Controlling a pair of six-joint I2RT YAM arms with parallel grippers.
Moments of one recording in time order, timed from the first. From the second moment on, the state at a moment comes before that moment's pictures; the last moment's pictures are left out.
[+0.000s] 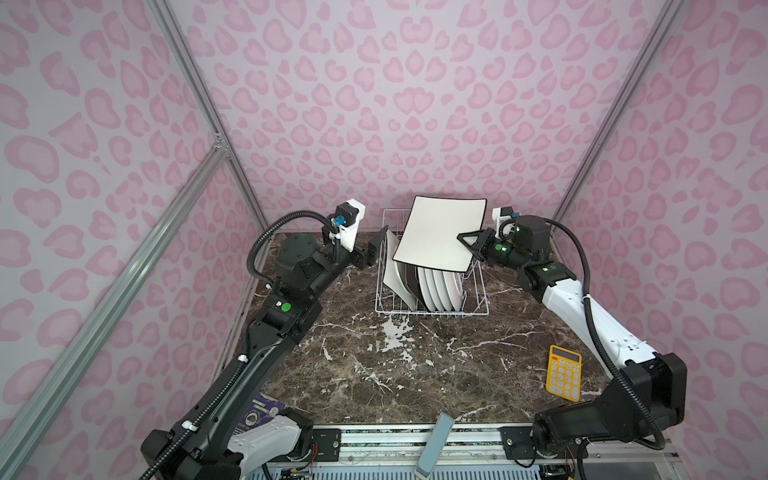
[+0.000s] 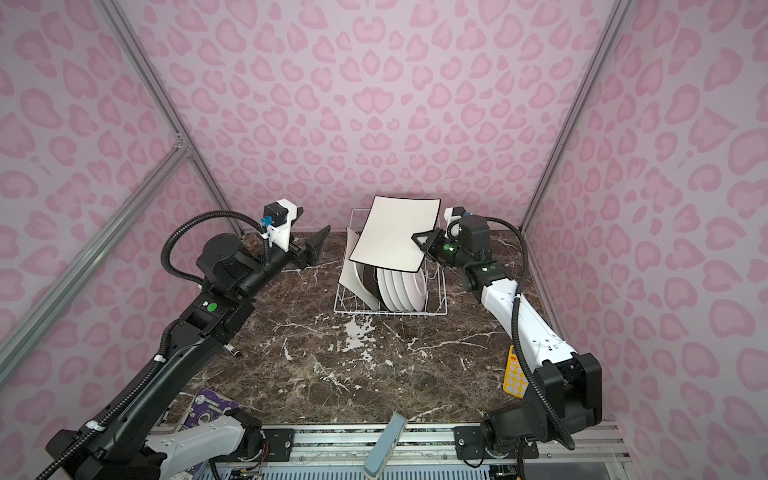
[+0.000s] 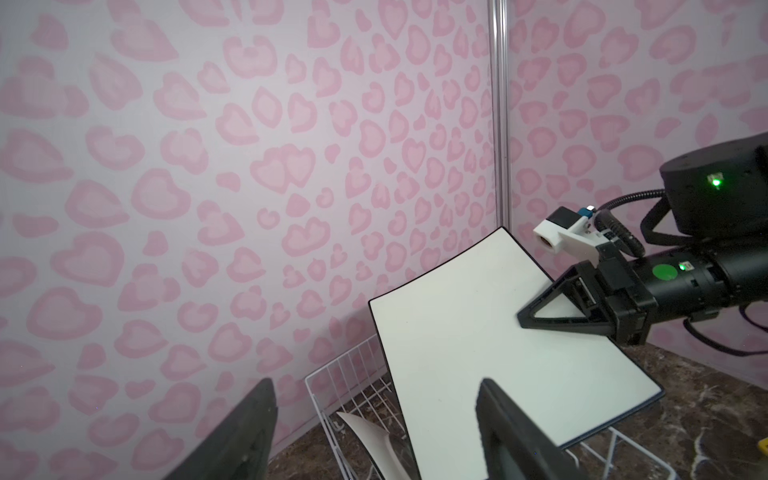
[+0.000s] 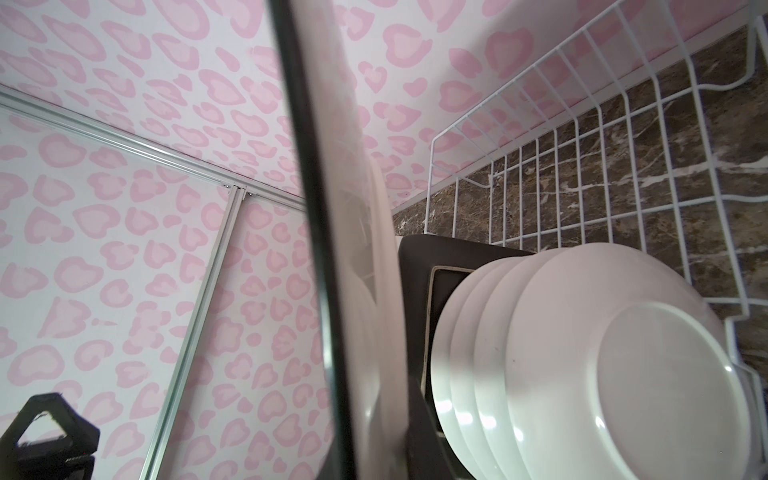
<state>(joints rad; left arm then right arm) -0.44 1.15 1.25 -0.02 0.18 0.12 0.26 1.44 1.25 -0.12 -0.49 0.93</state>
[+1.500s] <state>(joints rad) -0.22 1.70 1.55 -0.27 0.93 -0.55 0.31 1.56 1.25 0.16 -0.70 1.02</state>
